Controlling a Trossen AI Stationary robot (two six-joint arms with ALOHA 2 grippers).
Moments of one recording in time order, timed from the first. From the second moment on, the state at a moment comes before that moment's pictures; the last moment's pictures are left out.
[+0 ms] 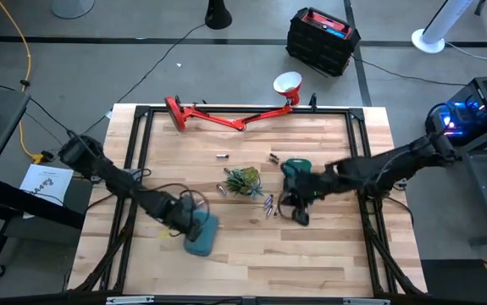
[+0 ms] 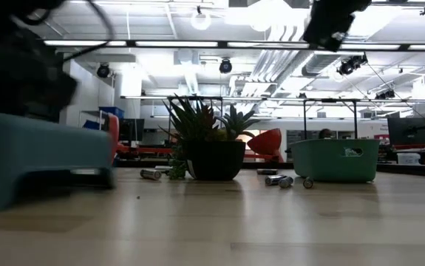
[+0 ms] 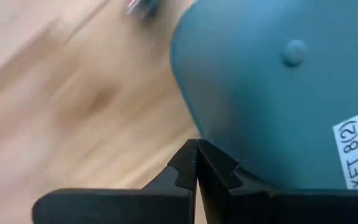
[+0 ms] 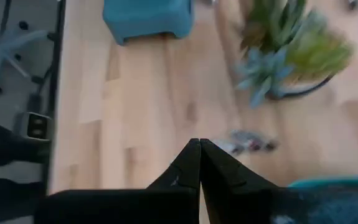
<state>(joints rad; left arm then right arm) -0.51 1.54 0.77 -0.62 -0.03 -1.43 0.27 1.32 1.06 -0.60 0.04 0.49</state>
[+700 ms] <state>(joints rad) -0.36 1.51 0.79 -0.35 -0.04 -0.85 0.51 2.03 1.20 -0.14 0.17 1.15</state>
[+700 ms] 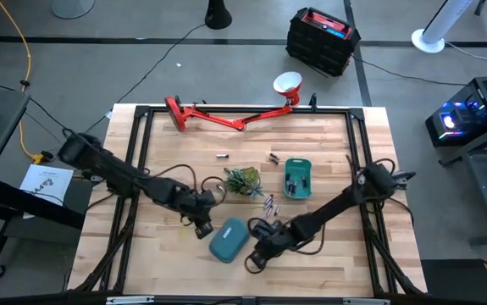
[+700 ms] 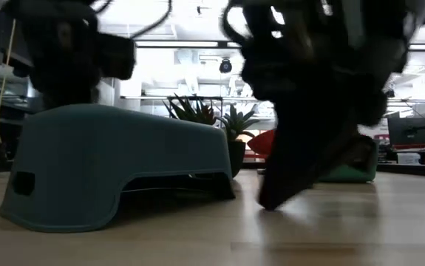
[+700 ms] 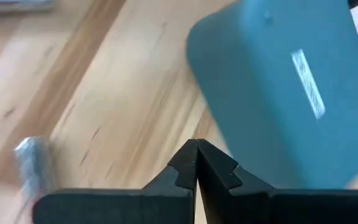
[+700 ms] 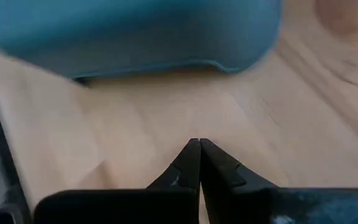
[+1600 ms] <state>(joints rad) -0.45 1.71 0.80 -0.19 -0.18 -0.86 0.45 2.04 1.39 -0.09 0.27 0.78</state>
